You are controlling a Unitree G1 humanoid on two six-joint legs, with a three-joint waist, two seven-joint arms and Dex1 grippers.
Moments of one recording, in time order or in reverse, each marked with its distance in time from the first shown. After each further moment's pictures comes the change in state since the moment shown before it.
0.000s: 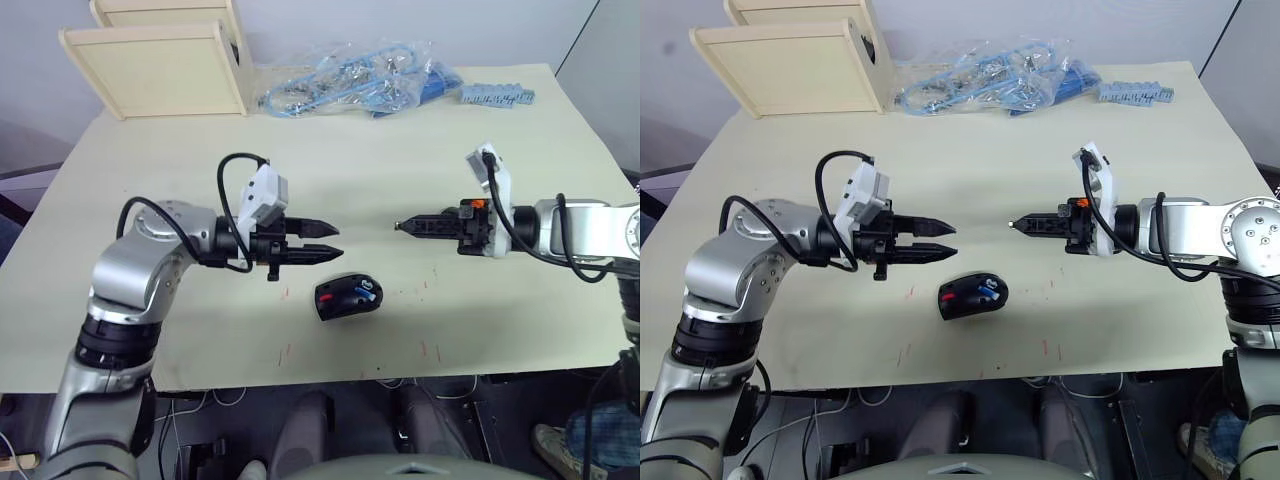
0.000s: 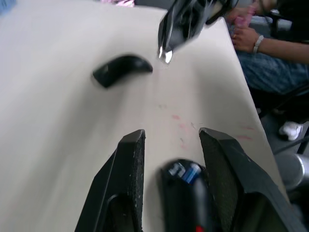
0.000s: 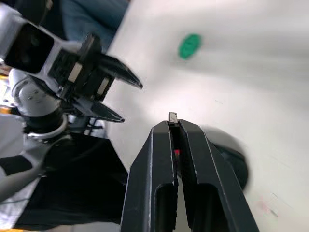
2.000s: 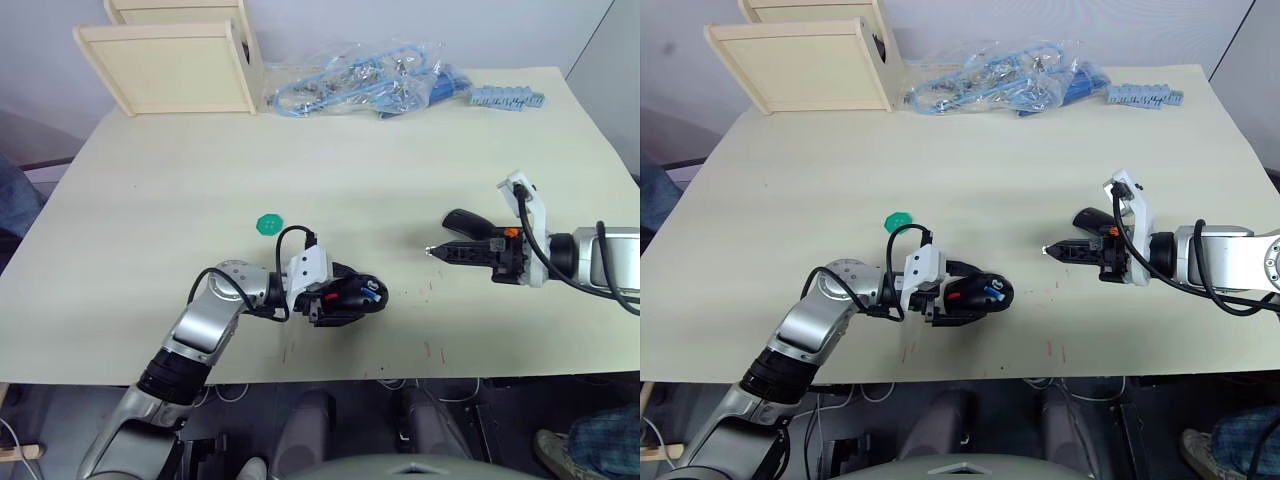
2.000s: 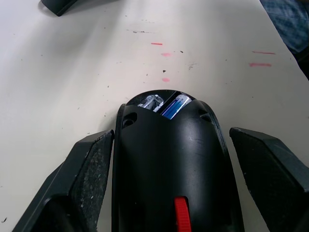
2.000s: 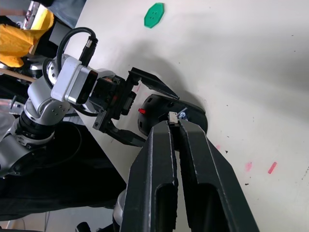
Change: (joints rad) left arm 0.151 -0.143 -0.277 0.218 0.316 -0.503 0.040; right arm 0.198 -0.219 -0.013 -0.158 0.000 -0.096 0.086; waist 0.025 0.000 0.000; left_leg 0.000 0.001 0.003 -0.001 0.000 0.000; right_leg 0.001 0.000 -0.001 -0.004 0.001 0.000
